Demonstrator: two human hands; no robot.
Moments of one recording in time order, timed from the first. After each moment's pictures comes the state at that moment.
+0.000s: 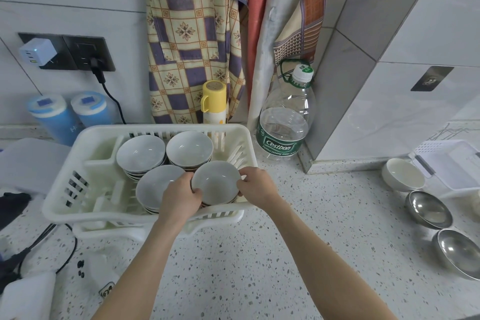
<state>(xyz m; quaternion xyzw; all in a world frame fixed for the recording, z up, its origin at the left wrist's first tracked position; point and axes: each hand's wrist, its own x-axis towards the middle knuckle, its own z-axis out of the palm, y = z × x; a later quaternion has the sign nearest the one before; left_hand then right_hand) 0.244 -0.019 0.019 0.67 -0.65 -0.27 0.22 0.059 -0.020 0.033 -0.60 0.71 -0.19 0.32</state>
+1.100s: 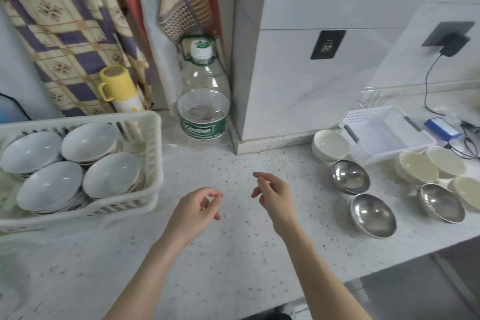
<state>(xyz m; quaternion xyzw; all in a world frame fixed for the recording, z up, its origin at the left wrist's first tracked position) 0.037 0.072 0.017 0.53 -0.67 -0.47 0.22 -0.159 0.102 0.013 -0.31 0.65 -0.53 0.45</state>
